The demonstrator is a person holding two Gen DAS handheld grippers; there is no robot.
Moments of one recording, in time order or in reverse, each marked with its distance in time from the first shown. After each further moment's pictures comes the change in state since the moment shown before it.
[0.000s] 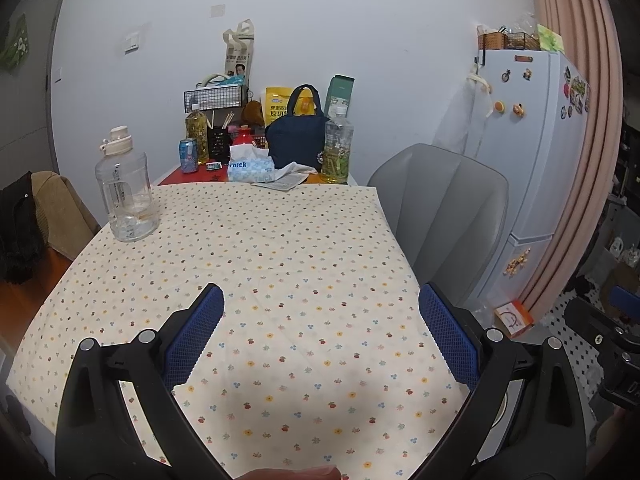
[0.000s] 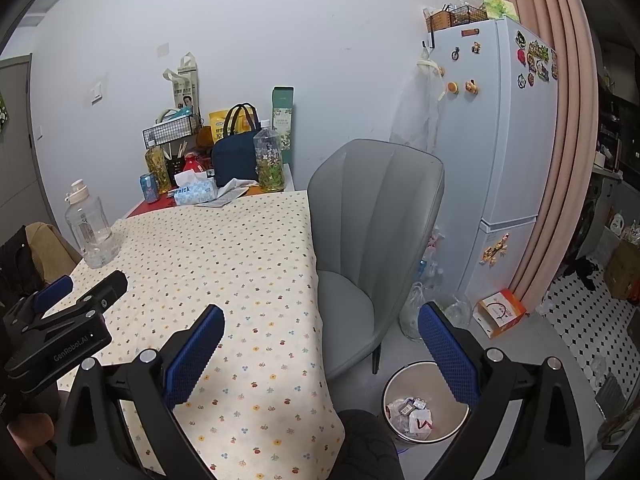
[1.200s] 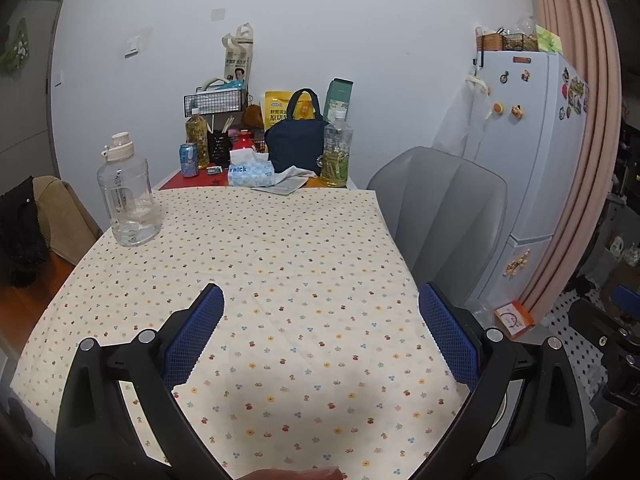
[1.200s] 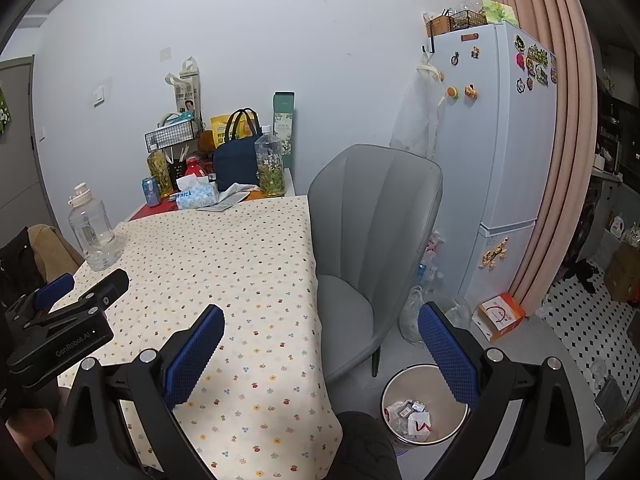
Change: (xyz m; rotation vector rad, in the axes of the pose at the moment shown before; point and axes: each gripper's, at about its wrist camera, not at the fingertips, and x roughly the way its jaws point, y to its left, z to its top) left arm -0.007 -0.003 0.006 0.007 -0.008 0.006; right arm -0.012 -0.001 0.003 -0.002 -0.015 0.003
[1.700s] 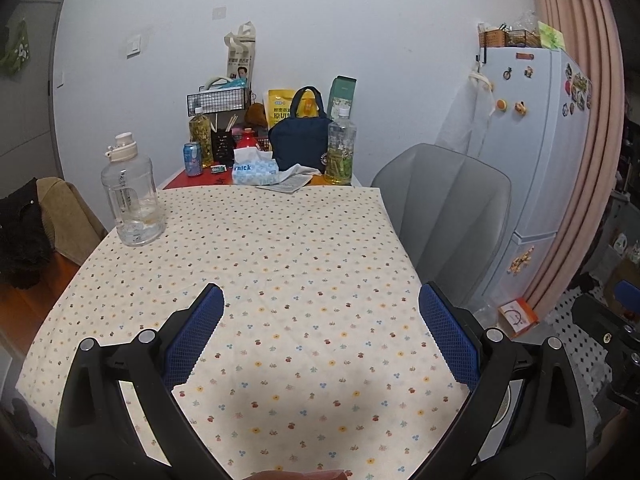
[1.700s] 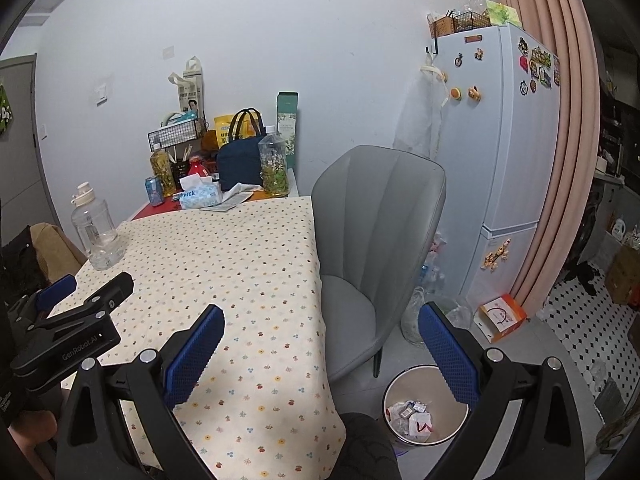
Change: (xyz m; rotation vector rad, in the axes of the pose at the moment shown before) left arm -0.003 0.001 0.001 0.007 0.010 0.018; right arm -0.003 0.004 0.004 -0.005 -0.003 0.007
